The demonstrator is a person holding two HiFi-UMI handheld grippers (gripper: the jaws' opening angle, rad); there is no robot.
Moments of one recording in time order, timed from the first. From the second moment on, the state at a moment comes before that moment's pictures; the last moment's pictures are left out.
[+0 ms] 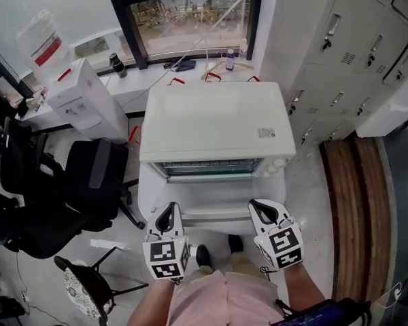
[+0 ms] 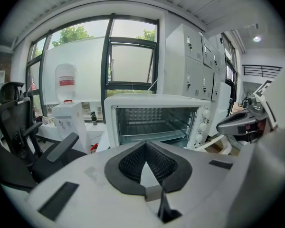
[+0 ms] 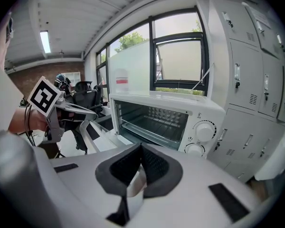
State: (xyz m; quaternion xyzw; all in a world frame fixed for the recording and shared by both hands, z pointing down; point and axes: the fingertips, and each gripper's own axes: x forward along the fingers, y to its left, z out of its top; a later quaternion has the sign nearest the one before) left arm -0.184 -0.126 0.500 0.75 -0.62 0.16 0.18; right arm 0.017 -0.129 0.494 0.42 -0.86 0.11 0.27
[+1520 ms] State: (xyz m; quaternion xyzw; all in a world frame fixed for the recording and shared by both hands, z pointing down) left arm -0.172 -0.096 0.535 0.76 -0.59 0.19 0.20; right arm 0.023 -0.097 0.528 0.41 -0.85 0.14 0.29
